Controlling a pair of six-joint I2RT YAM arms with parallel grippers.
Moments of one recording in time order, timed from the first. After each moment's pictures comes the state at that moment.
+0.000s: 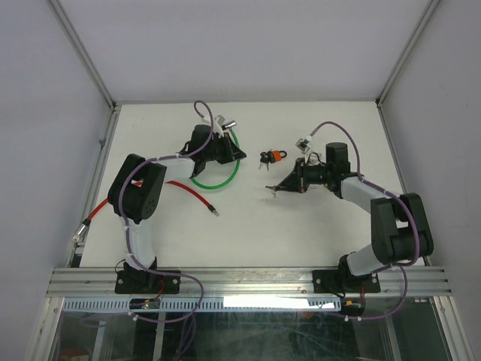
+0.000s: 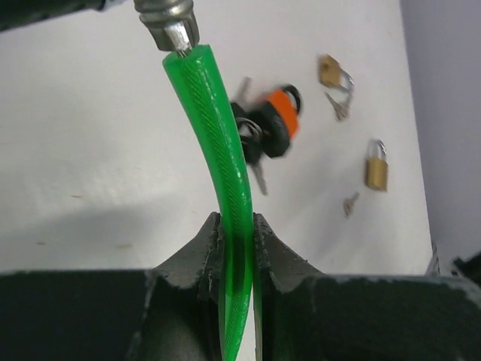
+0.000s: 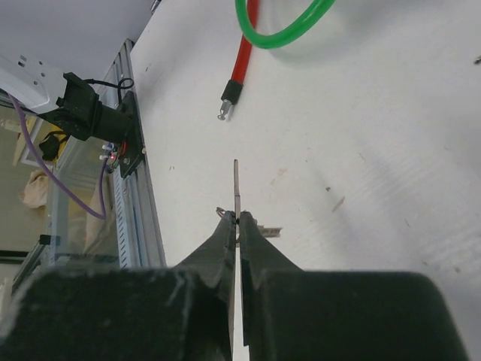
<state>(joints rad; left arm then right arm) -0.45 1.94 1.11 0.40 0.45 -0.67 0.14 1.45 0.68 0.11 -1.16 0.13</state>
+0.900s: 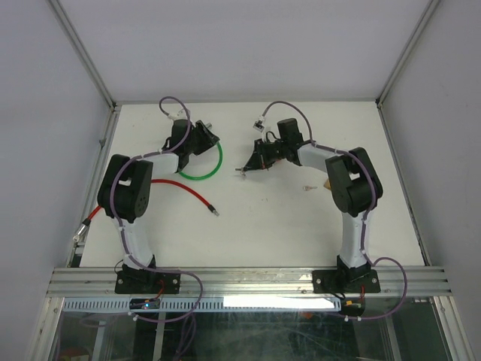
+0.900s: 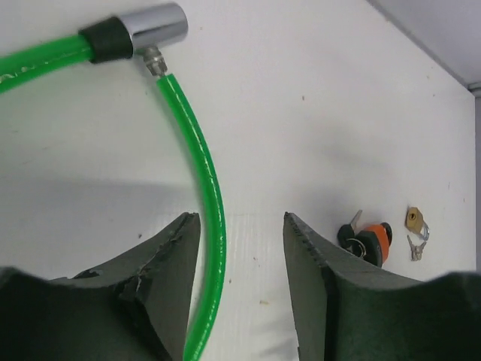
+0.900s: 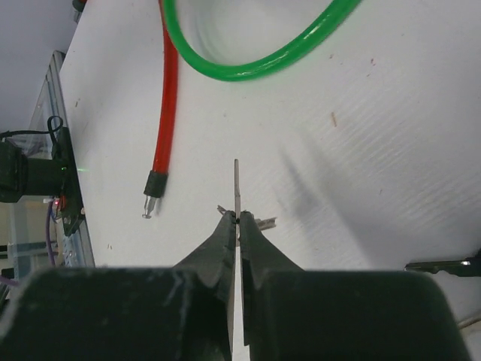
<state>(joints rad) -0.28 1.99 1.15 0.35 0.13 -0.76 0.41 2.01 1.28 0.00 -0.92 0.18</state>
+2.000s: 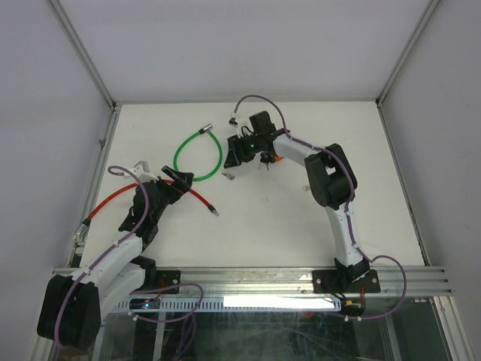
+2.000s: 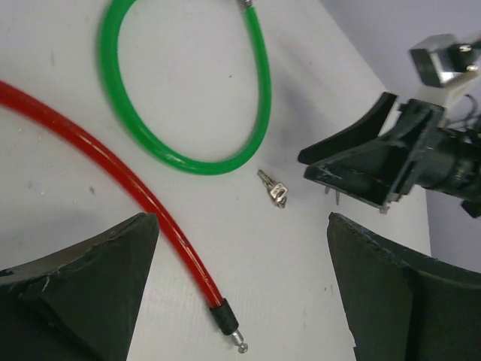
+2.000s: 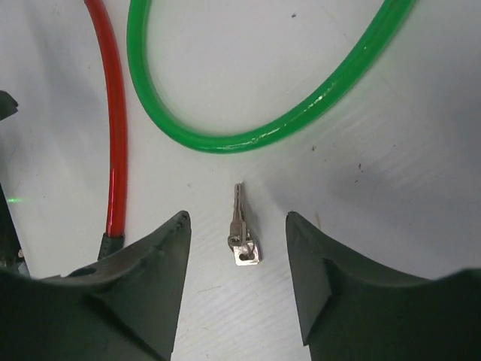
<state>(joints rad) -0.28 0.85 0.24 0.37 -0.09 -0.85 0.54 2.25 1.66 -0.24 -0.71 0.13</state>
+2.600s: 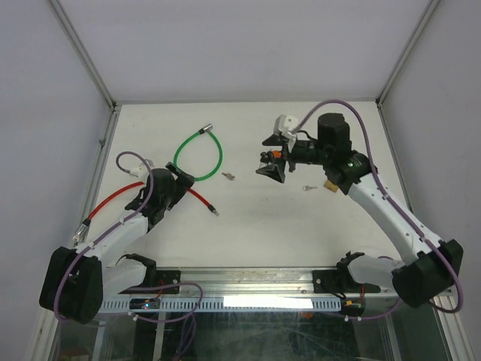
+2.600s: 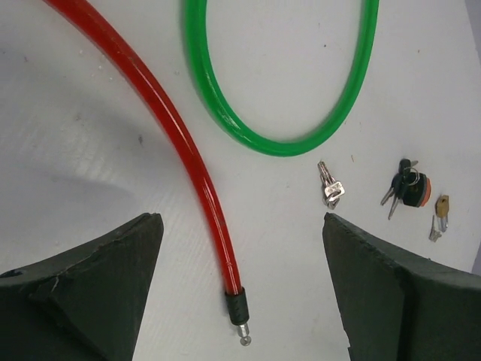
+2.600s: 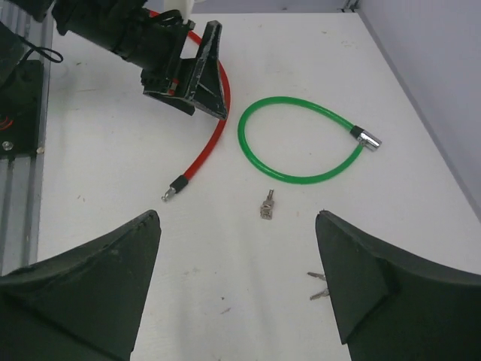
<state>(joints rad) -0.31 1.06 0.43 0.01 -0.19 -1.05 0.51 1.26 1.19 -0.30 -0.75 -0.42</state>
